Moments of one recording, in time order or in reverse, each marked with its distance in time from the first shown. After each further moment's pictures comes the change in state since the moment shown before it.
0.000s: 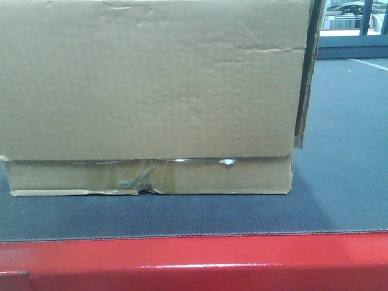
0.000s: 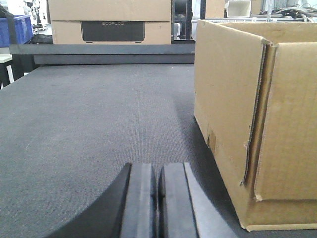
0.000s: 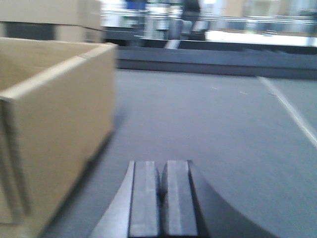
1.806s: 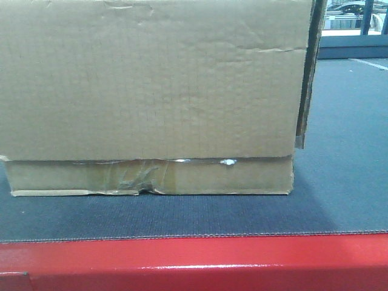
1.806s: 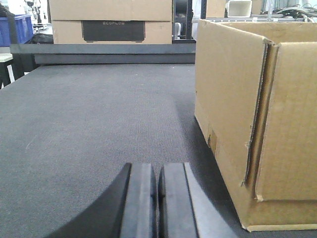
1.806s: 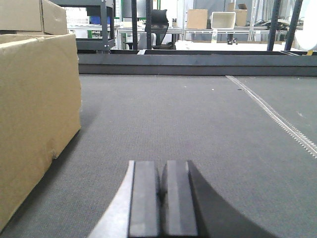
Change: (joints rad) left arm 0.000 -0.002 0.000 -0.002 0.002 0.000; right arm -0.088 -0.104 0.187 0.029 -0.146 -0.018
